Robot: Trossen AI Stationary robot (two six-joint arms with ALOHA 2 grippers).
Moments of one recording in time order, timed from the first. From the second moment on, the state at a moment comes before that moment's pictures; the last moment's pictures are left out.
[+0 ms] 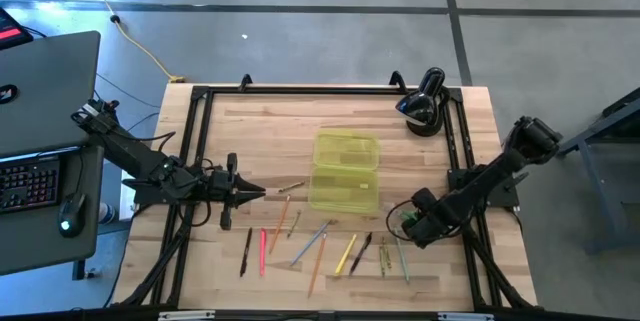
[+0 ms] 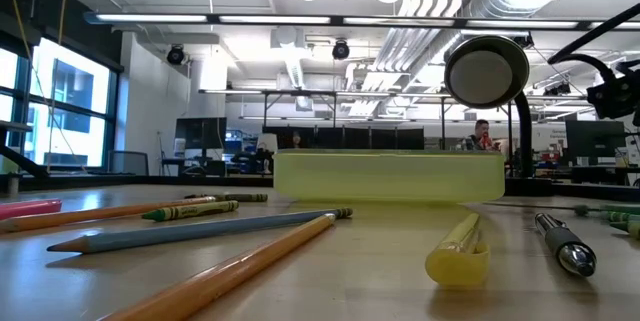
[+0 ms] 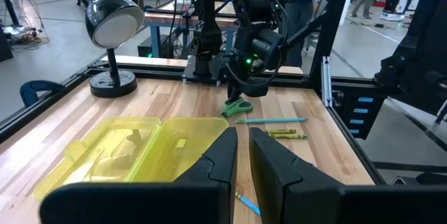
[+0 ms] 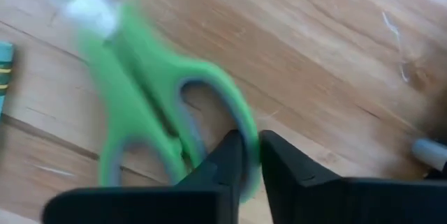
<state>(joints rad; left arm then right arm) -0.62 0.75 0.51 0.10 -0.64 -0.16 0.65 1.48 0.62 -0.85 0.13 1.70</state>
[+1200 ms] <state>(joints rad) -0.62 0.75 0.51 0.10 -0.64 -0.16 0.66 1.48 1.06 -1.36 0.48 1.56</state>
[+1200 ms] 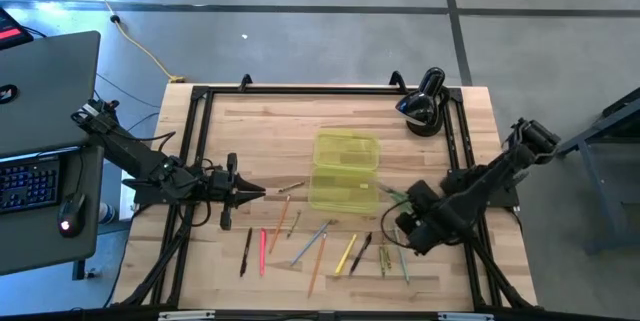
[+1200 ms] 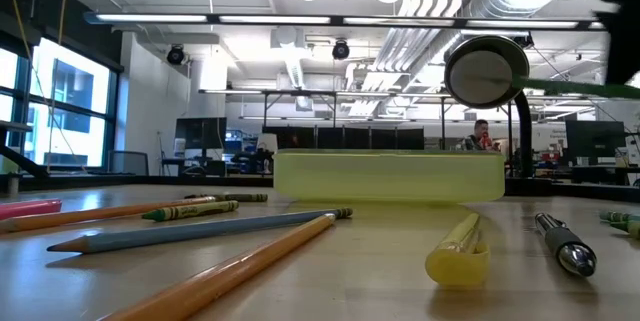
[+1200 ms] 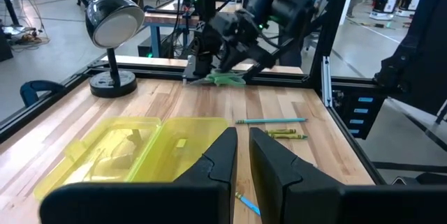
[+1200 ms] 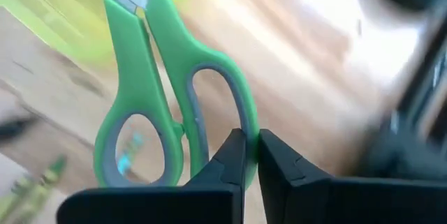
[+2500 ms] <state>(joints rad) -0.62 0.75 0.51 0.10 -0.64 -0.16 0.16 1.72 1.11 -0.82 0.33 0.27</state>
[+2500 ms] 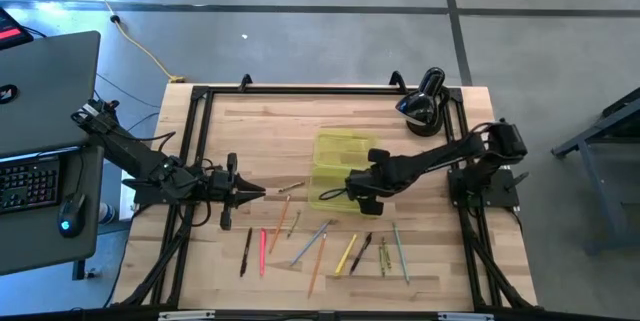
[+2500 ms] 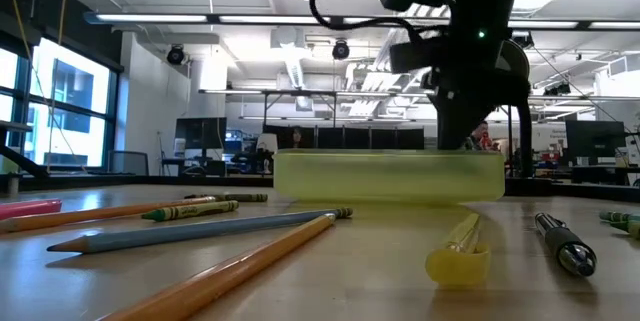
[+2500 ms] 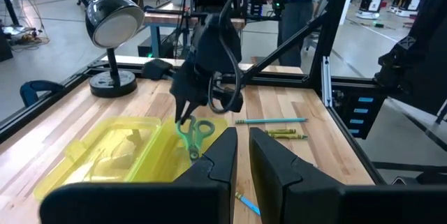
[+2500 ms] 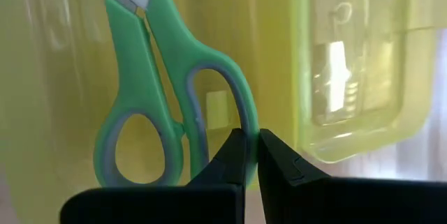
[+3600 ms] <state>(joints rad) -0.62 0.75 0.51 0.10 -0.64 -0.16 0.14 1.77 1.11 -0.72 0.28 0.26</state>
